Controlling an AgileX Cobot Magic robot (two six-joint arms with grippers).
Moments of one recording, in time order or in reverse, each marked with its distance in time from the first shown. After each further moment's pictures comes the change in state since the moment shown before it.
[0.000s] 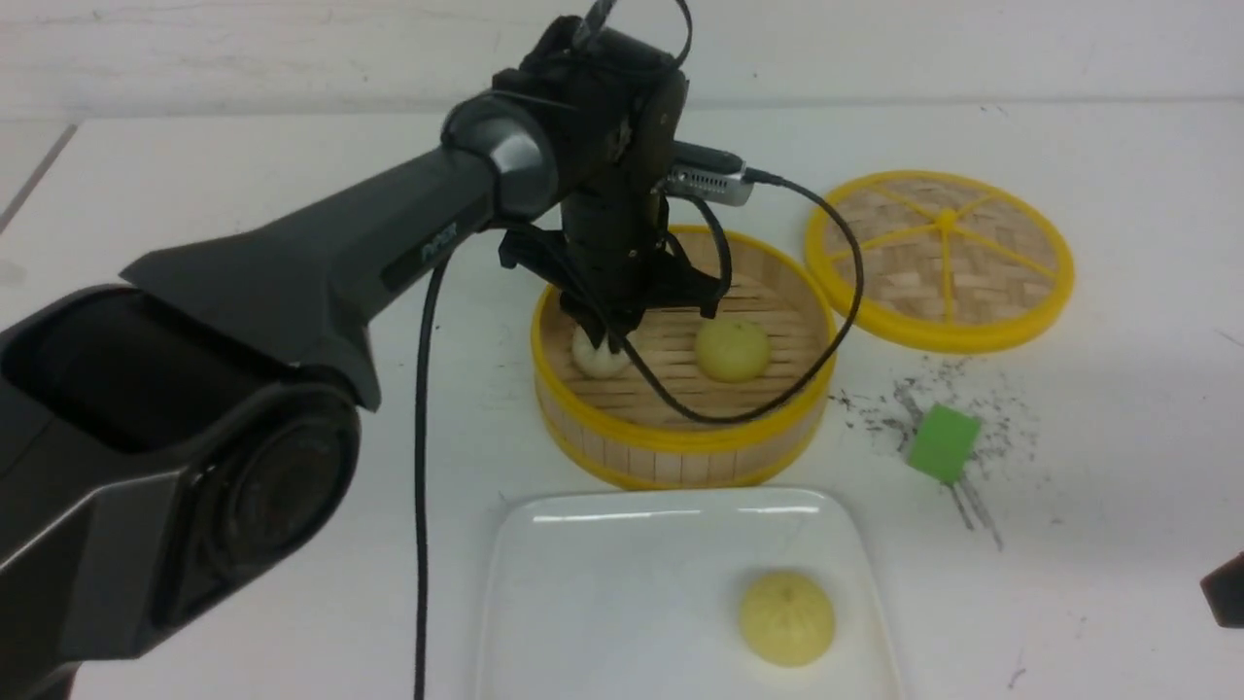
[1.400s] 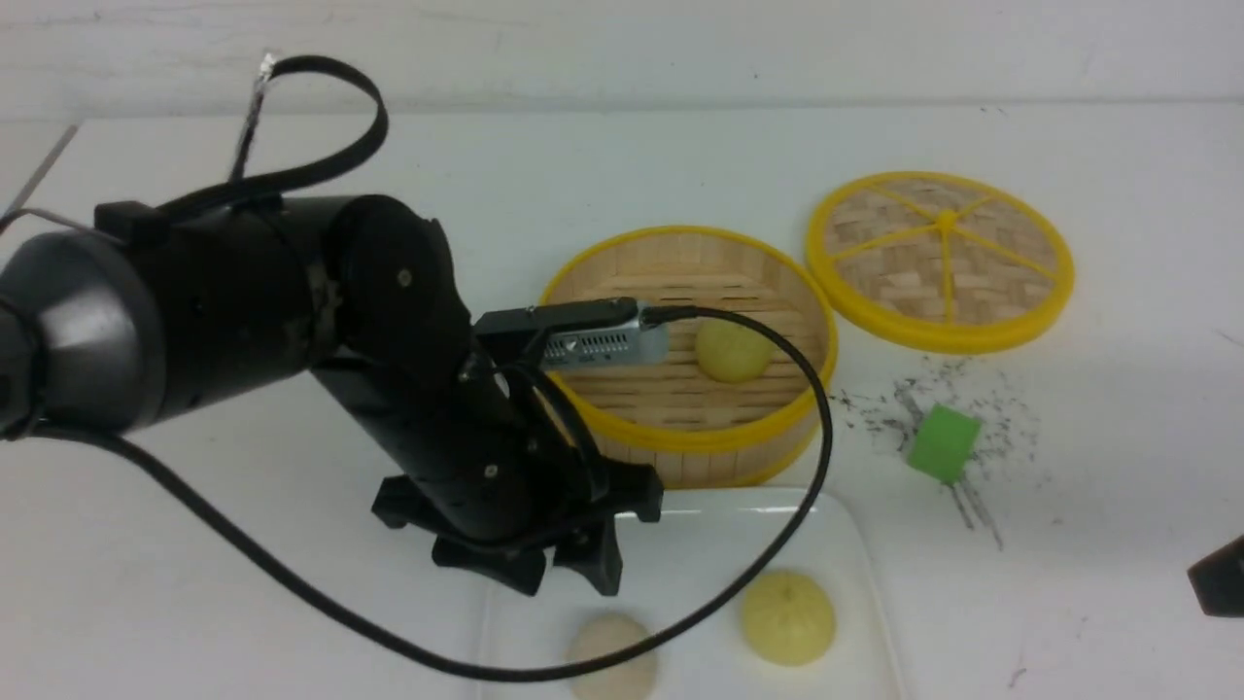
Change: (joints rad) right arm 0.000 0.001 0.002 0.027 -0.022 -0.002; left arm 0.000 -0.657 1.027 -0.461 -0.342 0.102
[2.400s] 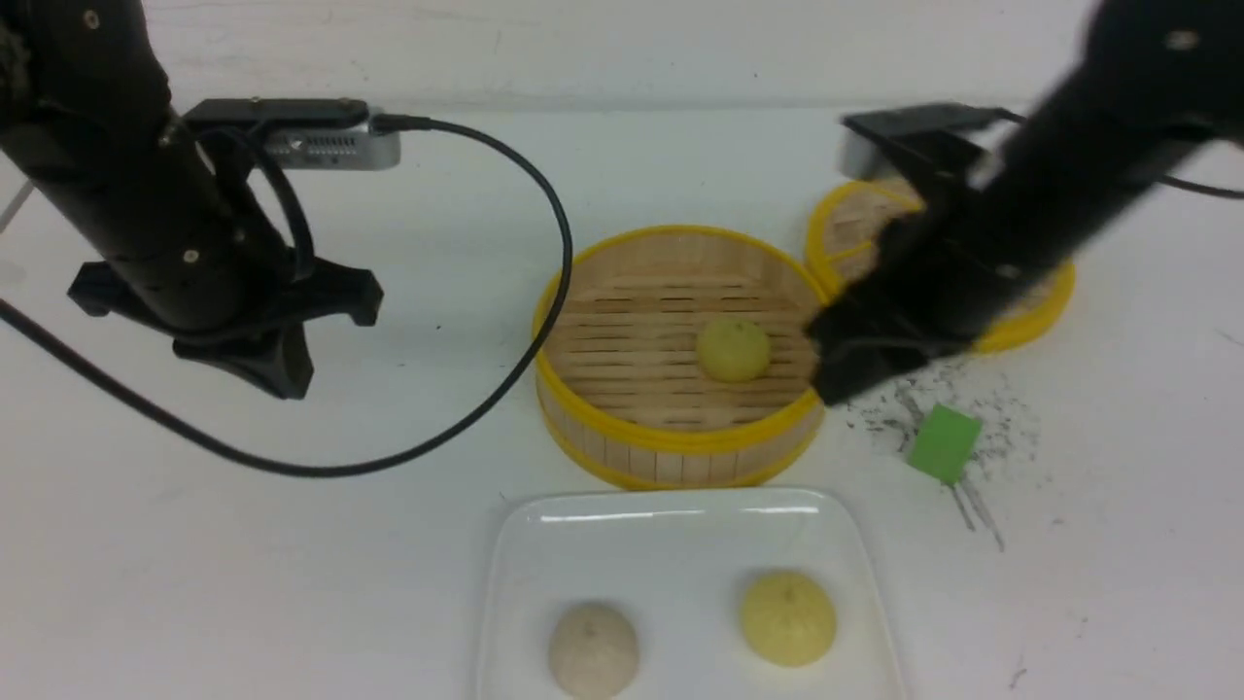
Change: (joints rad) right arm 0.382 0.753 -0.719 -0.037 -0.032 0.016; left arm 0.369 -0.037 -0.261 0.257 0.269 0.150
